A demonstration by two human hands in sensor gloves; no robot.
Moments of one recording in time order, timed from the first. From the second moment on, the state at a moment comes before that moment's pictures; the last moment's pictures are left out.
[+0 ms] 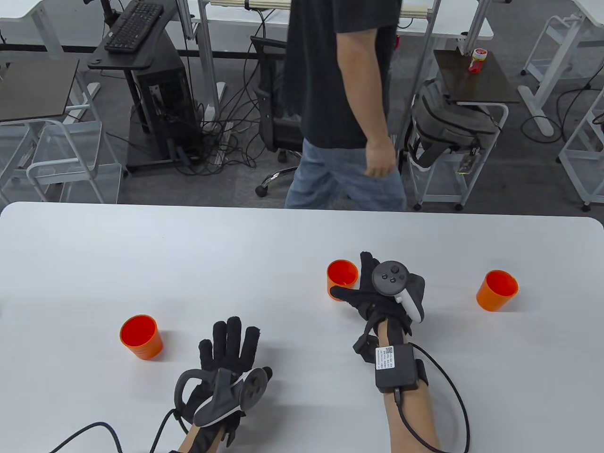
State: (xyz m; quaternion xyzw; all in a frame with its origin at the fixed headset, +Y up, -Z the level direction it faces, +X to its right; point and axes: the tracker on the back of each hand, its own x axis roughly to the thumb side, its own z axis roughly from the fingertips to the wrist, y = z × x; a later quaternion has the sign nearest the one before) left_hand -0.136 -0.740 -0.271 0.04 -0.10 -0.05 0.99; right_hand 0.155 -0.736 -0.464 0.04 0.07 0.93 0.36
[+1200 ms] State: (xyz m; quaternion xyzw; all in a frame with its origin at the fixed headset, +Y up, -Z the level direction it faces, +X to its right) left_hand -0.138 -0.742 -0.274 0.04 -0.11 -0.06 0.99; right_hand 0.135 -0.702 -0.362 0.18 0.03 0.92 0.34
